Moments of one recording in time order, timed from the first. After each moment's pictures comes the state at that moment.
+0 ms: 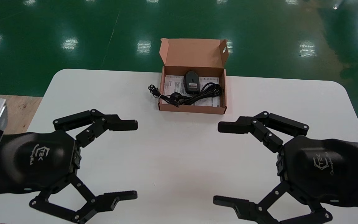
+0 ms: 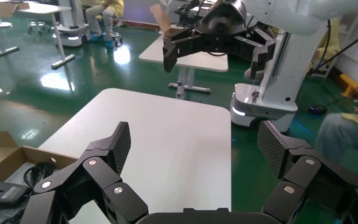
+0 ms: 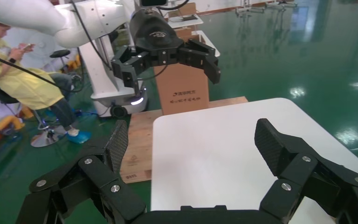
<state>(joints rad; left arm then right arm) -1.07 0.60 0.27 -1.30 0.73 1.51 -0.19 1.06 -0.61 -0.27 1.31 -0.72 -1.50 0.20</state>
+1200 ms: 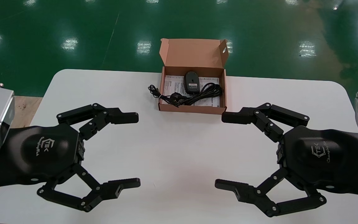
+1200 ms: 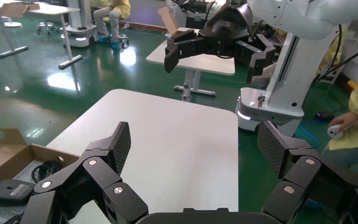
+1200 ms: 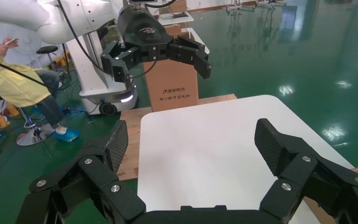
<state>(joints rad) -1.07 0.61 0.28 -1.29 0.73 1.50 -0.19 1.08 -0.61 -0.28 1.28 -0.73 -1.50 0.18</state>
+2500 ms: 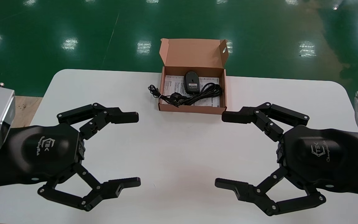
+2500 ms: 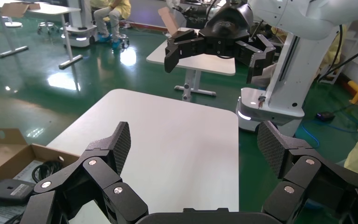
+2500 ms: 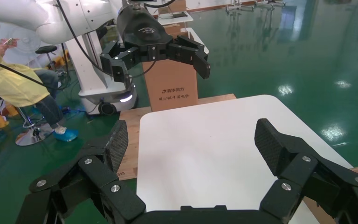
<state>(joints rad) -1.07 0.61 0.28 -1.28 0.73 1.50 -0.19 1.08 -0.61 -0.28 1.28 -0.73 -1.49 0.18</state>
